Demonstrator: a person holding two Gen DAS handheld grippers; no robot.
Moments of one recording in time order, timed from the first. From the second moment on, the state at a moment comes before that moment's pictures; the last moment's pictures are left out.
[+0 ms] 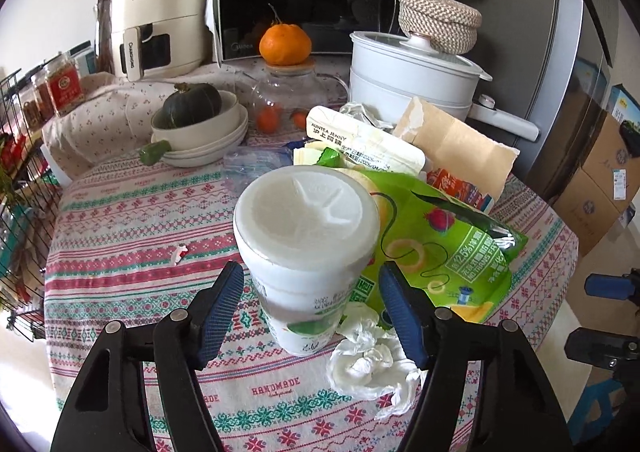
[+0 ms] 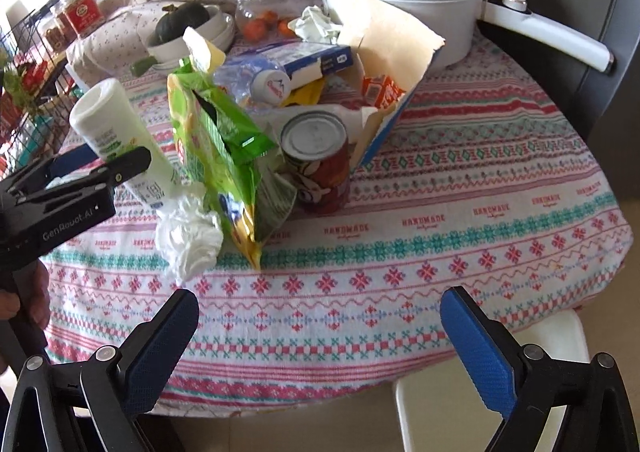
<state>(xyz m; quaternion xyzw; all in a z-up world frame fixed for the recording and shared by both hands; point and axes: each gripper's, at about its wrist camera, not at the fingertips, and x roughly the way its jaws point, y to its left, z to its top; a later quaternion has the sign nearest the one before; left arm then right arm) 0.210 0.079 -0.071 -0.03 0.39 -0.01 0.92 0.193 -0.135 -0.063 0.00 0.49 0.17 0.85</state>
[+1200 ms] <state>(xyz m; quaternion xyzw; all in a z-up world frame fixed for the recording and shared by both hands) 0.132 0.130 -0.025 -0.07 0.38 0.00 0.92 0.218 -0.077 -0.060 0.08 0.39 0.28 0.87</state>
